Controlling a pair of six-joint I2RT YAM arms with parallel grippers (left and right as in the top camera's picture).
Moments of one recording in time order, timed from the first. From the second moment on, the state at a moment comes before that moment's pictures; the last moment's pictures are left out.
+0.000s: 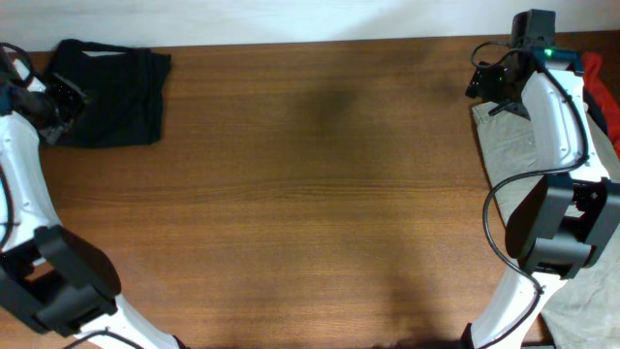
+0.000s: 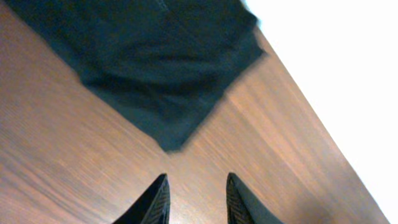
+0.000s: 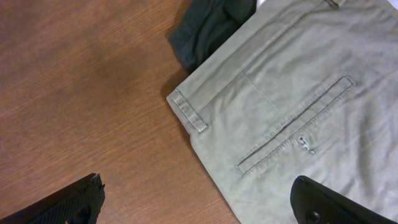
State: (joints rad) left arm 0.46 1.97 1.92 -0.94 0.32 -0.47; right arm -0.19 2.10 1.93 -0.96 0.16 0.29
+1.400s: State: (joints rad) left arm 0.13 0.24 0.41 -0.38 0.35 0.00; right arm -0.19 2.10 1.93 -0.96 0.16 0.29
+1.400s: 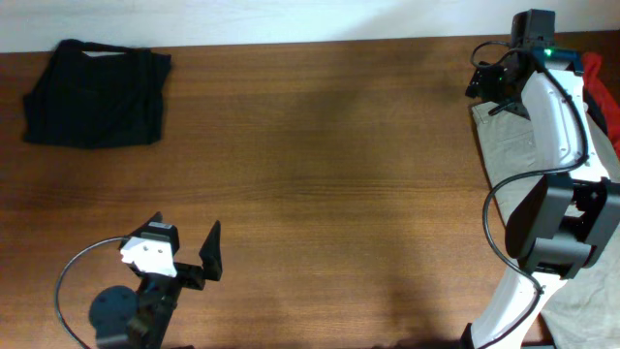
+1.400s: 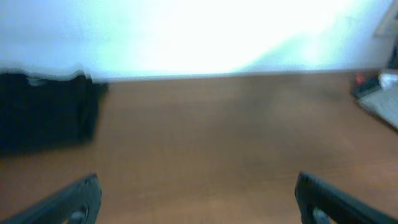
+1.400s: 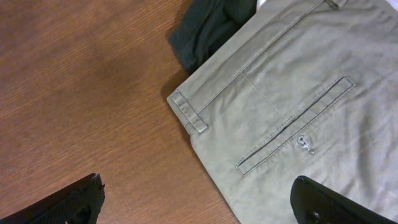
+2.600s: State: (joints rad) left arm 0.07 0.01 0.02 -0.08 0.05 -0.13; right arm -0.18 2.10 1.93 -0.96 0.16 0.29
